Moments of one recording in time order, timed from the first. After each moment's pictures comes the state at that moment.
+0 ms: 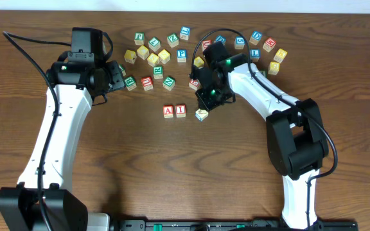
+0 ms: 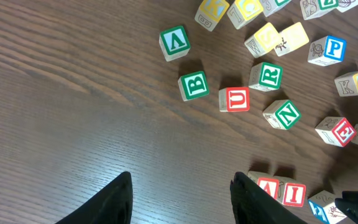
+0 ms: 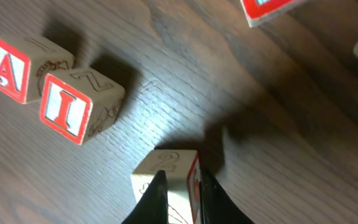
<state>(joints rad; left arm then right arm) -0.05 1.58 1.41 -0.91 -0.01 -0.36 0.44 2.17 1.65 -0.92 -0.31 -0.11</state>
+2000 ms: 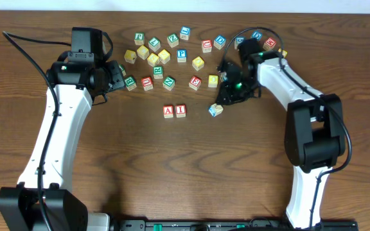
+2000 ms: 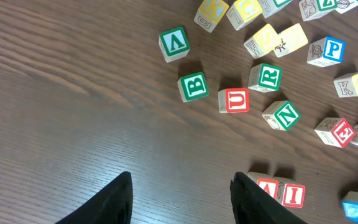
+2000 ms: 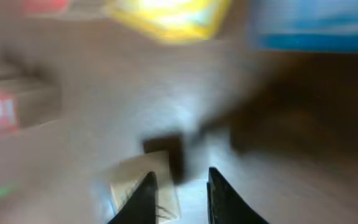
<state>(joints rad) -0.05 1.58 1.41 -0.91 -0.01 -0.36 0.22 2.18 1.60 -0.91 -0.41 -0.12</state>
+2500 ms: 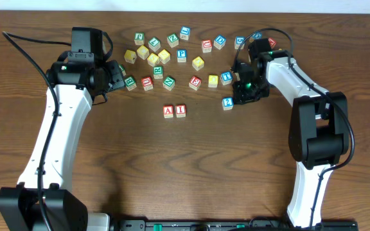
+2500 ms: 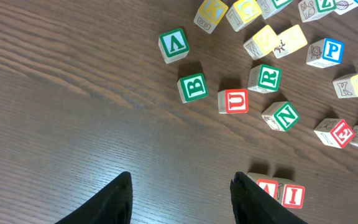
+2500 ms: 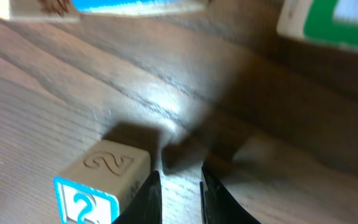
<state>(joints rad) -0.05 1.58 1.41 -0.90 -0.01 -0.36 0.17 2.20 1.60 -0.93 -0.28 -0.12</state>
